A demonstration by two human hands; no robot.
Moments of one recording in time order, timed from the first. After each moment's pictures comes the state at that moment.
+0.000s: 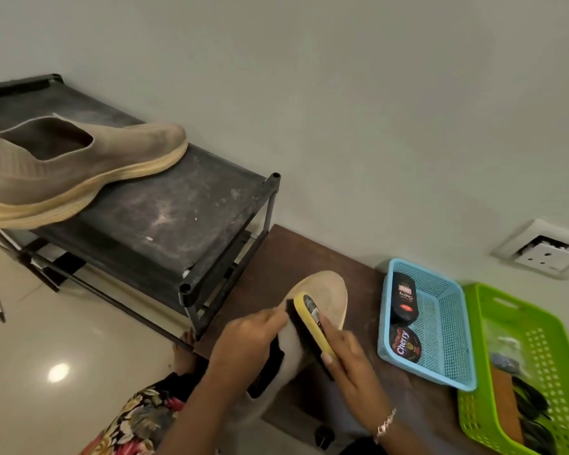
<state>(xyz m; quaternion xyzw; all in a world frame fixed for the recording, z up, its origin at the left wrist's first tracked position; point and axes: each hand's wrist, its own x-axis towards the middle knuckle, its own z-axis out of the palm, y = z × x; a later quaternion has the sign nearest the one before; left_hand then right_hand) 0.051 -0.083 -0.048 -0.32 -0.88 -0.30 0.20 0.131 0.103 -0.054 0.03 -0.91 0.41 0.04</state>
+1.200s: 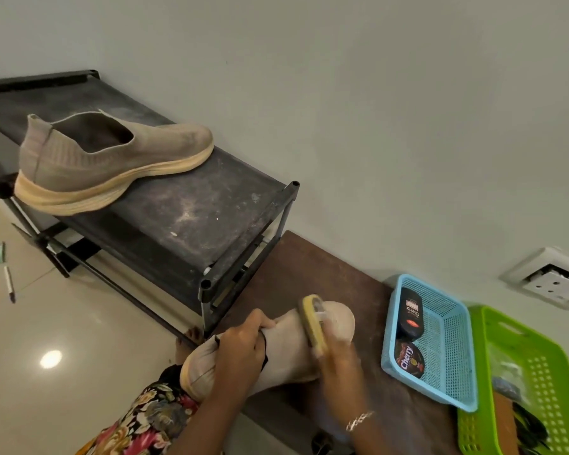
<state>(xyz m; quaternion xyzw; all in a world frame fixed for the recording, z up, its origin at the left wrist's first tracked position) 0.067 -0.092 -0.069 -0.09 -0.85 -0.50 0.09 0.119 0.067 -0.041 -0.10 -0.94 0.33 -0.01</state>
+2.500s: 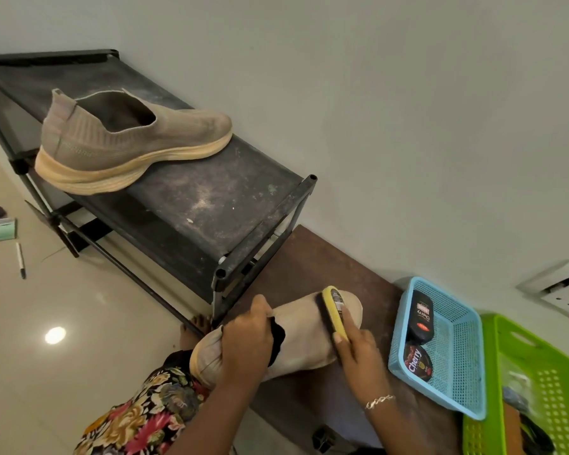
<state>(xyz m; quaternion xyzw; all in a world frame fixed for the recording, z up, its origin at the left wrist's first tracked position) 0.059 -0.089 -0.062 -0.04 -0.93 -0.34 0.12 0.103 0.084 -0.037 -0.10 -0.95 0.31 -0.04</state>
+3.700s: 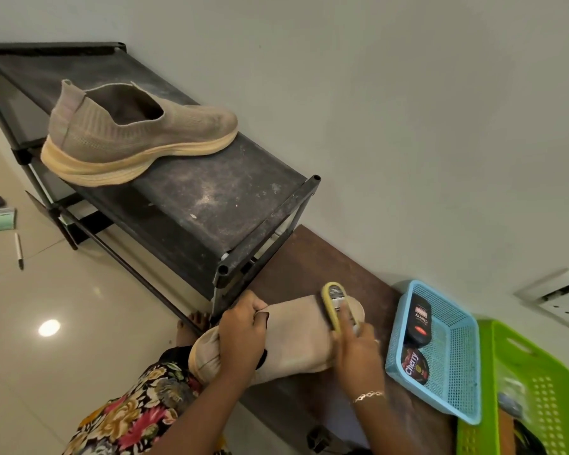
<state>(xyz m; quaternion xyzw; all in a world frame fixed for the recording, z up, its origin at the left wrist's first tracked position) 0.059 -0.089 -0.057 0.11 -0.82 -0.56 0.06 0.094 0.090 -0.057 -0.11 -0.99 0.12 0.02</state>
